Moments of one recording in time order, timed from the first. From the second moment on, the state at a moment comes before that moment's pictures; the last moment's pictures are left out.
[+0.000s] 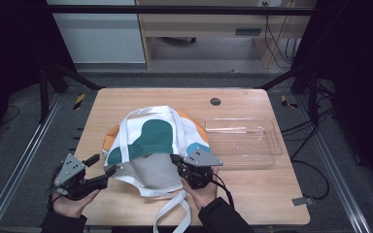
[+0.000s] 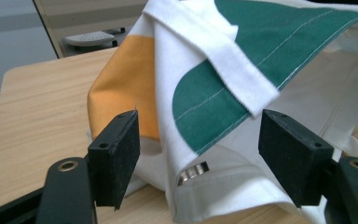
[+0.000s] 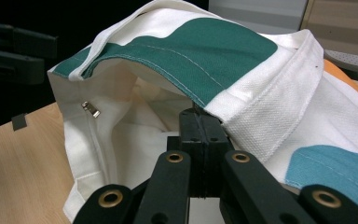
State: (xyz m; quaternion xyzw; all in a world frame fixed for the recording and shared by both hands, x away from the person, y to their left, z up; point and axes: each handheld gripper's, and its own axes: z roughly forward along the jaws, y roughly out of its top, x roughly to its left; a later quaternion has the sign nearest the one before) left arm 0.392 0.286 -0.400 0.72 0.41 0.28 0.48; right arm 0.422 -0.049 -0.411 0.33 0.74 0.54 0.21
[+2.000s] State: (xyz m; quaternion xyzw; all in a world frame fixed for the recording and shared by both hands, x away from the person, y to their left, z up) left arm 0.428 0.180 -0.385 0.79 0.34 0.33 0.40; right arm 0.423 -0.051 -0.408 0.33 0.74 0.54 0.21
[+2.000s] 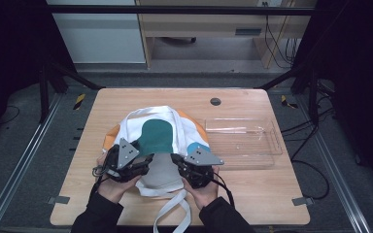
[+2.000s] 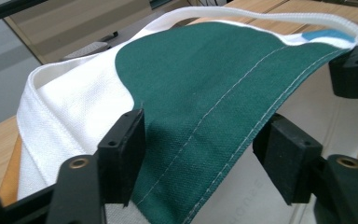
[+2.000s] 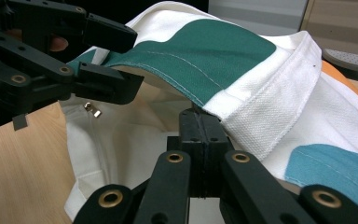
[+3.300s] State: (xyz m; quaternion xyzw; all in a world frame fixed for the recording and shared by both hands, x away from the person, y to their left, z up) left arm 0.432 0.183 -0.389 0.78 0.38 0.30 0.40; right arm 0.420 -0.050 -0.427 0.32 0.77 0.52 0.18
